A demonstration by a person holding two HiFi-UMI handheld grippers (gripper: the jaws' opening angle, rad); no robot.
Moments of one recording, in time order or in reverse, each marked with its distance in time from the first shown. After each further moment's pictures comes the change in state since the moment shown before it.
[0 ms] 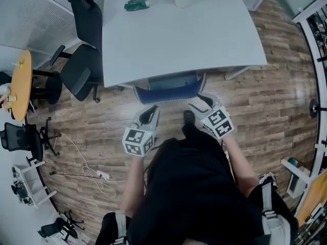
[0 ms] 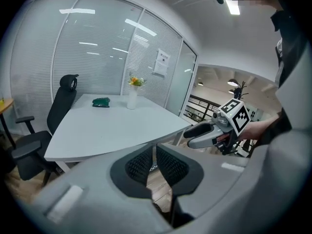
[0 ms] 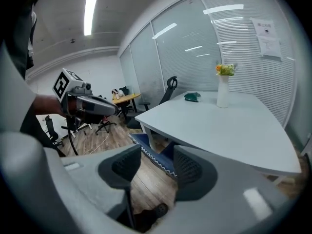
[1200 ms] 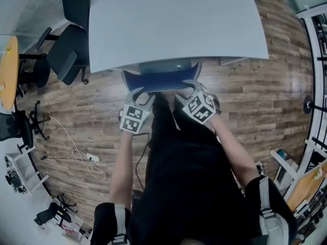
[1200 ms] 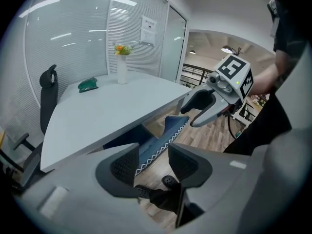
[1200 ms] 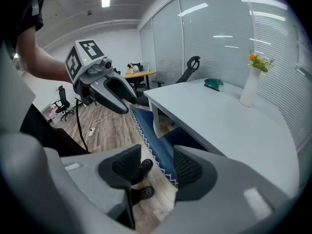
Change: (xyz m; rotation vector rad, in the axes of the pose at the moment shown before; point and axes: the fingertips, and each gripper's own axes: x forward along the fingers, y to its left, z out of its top) left arm 0.072 0.038 -0.077 0.217 0.325 -0.025; right arm 0.070 -0.005 -0.037 -0.247 0.238 0.105
